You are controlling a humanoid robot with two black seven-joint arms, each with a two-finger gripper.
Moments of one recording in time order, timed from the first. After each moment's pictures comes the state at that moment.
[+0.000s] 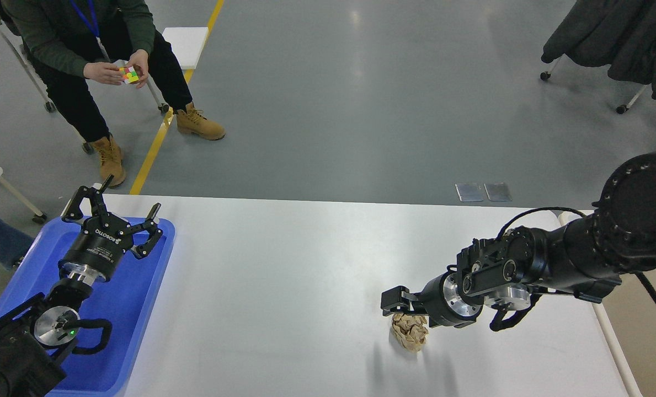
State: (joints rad) left arm -0.51 0.40 -0.77 -0.44 -0.03 -0.79 -0.51; right arm 1.53 -0.04 -1.13 1.24 0.07 0.02 0.16
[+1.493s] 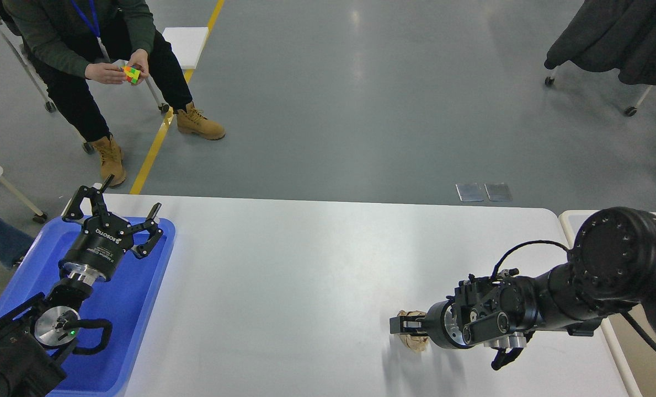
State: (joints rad) left arm -0.51 0.40 -0.78 -0.44 -0.03 -0.79 -0.51; right arm 1.34 0.00 -1.15 1.14 -0.13 -0.22 0.16
